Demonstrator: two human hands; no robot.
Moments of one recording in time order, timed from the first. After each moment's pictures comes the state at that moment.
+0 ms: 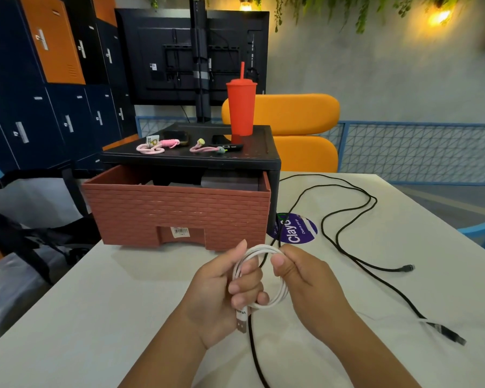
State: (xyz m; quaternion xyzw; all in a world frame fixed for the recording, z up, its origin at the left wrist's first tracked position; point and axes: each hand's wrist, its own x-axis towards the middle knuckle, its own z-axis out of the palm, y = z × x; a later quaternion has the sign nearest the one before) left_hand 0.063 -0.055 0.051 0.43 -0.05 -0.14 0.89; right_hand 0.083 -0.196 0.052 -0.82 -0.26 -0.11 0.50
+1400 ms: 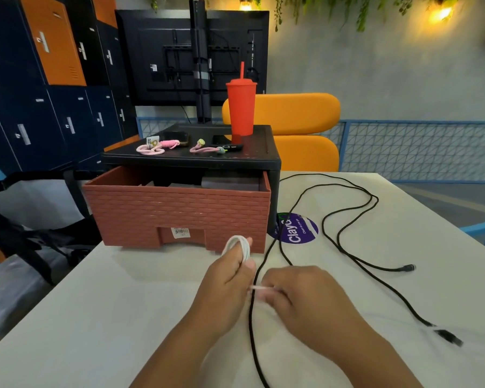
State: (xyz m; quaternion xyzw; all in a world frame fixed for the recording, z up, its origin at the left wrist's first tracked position) left_hand 0.069 -0.057 0.034 0.79 -0.06 0.17 0.59; right_hand 0.077 -0.198 0.056 -0.89 -0.36 -0.13 0.25
